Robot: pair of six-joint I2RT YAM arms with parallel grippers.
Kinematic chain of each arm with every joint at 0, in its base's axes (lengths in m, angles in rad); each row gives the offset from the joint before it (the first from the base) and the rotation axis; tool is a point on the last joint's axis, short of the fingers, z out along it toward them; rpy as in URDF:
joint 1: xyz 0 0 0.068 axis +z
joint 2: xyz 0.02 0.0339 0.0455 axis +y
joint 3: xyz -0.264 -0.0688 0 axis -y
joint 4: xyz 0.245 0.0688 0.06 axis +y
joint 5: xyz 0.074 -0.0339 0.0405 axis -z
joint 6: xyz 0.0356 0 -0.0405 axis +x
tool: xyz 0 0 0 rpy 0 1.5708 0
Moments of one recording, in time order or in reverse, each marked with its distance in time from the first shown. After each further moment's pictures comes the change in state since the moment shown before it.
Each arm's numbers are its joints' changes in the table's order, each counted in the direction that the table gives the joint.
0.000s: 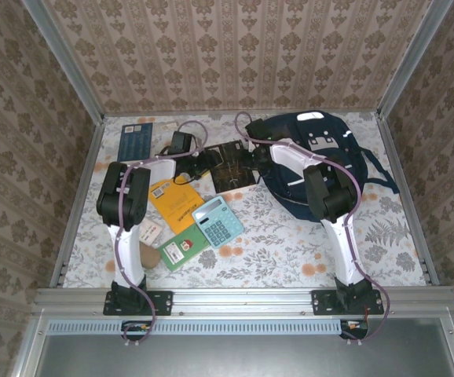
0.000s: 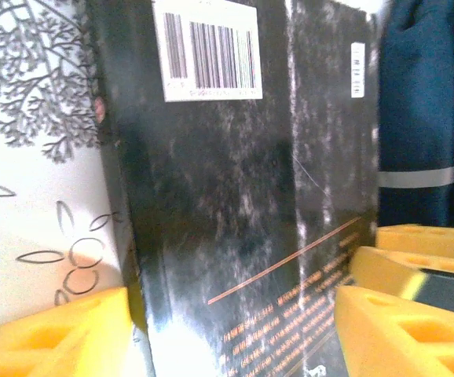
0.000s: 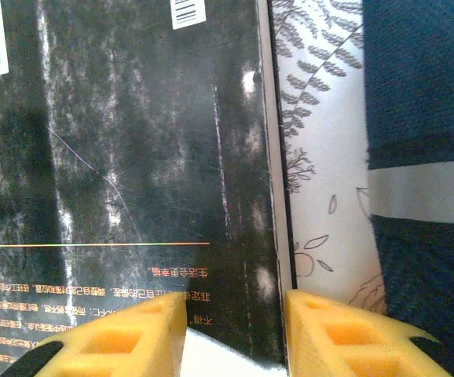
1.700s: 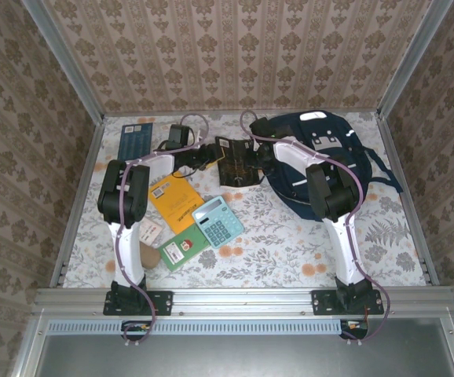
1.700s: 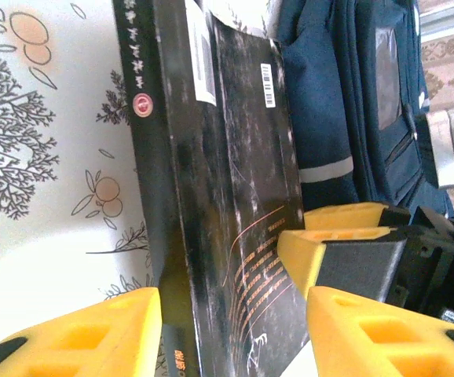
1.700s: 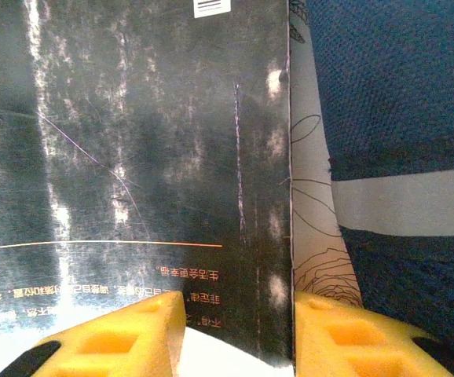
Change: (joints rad) left arm 0.019 0.035 0.094 -0.007 0.171 0.083; right arm -0.023 0.000 0.009 0.047 0.023 0.024
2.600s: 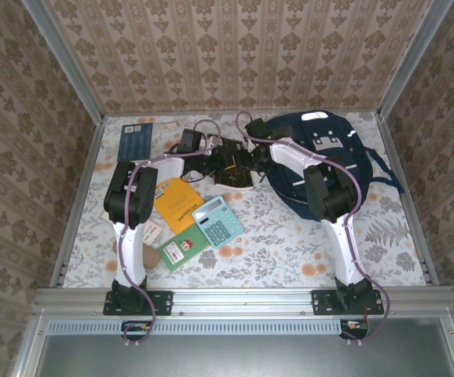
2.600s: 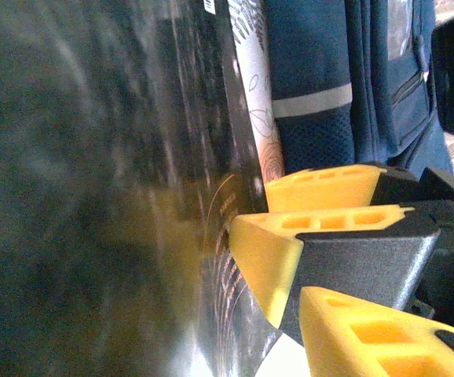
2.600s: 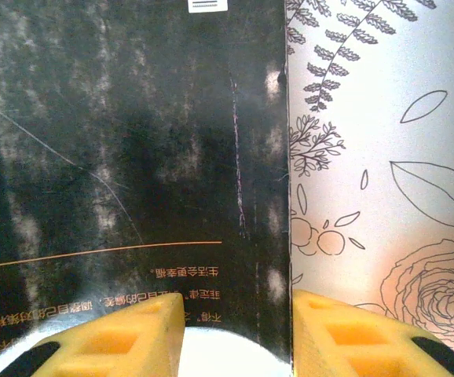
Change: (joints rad) left arm -0.077 0.017 0.006 0.061 0.020 0.006; right arm 0.025 0.000 0.006 -0.018 -0.078 0.021
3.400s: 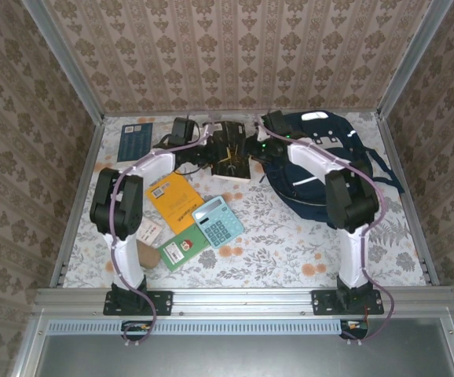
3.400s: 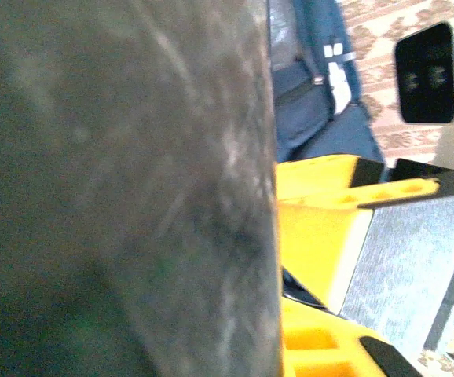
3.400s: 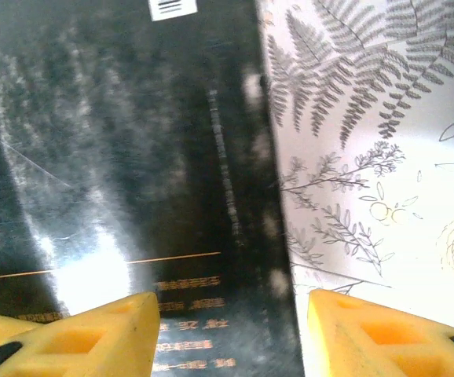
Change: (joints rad) left arm 0.017 -0.194 0.005 0.100 0.049 0.030; right arm -0.080 -0.272 -0.257 -0.267 -0.220 0.190
